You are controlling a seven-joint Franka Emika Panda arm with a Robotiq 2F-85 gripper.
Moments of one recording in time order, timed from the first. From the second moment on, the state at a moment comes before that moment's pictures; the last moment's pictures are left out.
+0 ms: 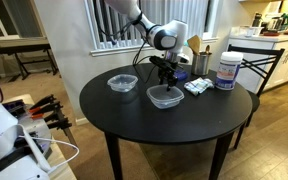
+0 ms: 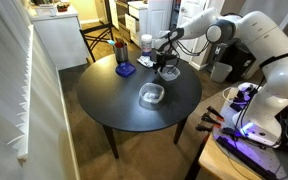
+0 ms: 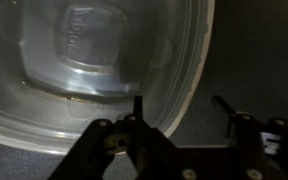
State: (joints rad) arm -0.27 1.05 0.00 -1.25 0.19 2.20 -0.15
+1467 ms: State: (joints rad) arm -0.04 0.81 -0.04 -1.49 0.01 2.25 -0.04
